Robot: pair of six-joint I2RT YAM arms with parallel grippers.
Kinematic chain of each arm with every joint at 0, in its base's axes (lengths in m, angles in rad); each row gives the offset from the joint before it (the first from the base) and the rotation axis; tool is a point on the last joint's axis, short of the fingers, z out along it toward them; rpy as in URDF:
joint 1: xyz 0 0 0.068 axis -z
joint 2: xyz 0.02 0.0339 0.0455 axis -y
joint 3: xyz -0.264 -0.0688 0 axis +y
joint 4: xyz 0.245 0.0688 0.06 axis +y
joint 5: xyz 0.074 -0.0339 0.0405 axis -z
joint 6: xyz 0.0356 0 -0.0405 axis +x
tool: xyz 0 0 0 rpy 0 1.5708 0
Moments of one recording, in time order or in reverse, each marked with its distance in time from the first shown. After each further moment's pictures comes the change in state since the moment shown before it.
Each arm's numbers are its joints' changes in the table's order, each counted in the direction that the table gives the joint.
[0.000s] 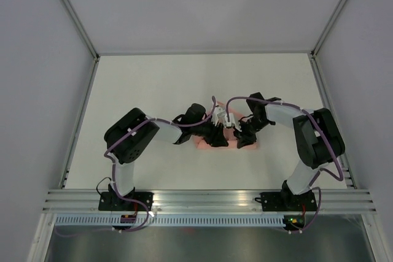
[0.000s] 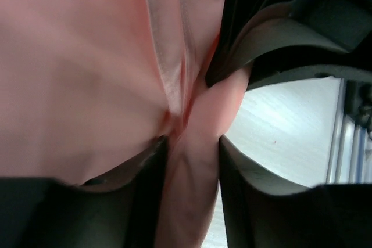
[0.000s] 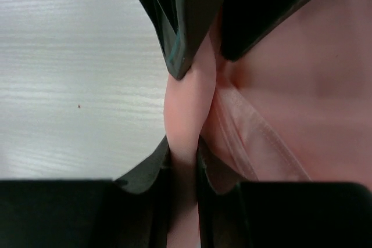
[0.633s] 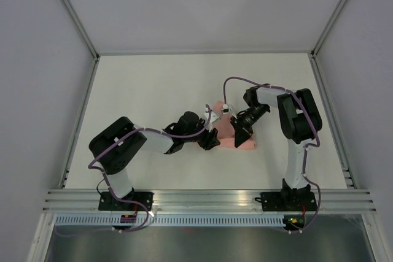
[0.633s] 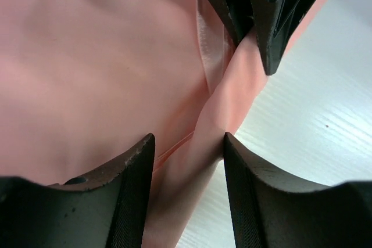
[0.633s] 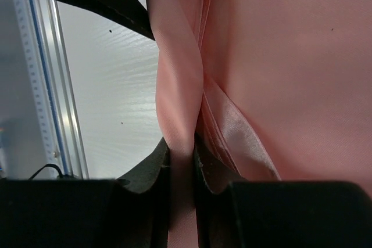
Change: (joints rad) left arm 0.029 0.169 0.180 -0.072 -0.298 0.134; right arm 0.045 -0.348 -0.328 0.349 -0.129 0.142
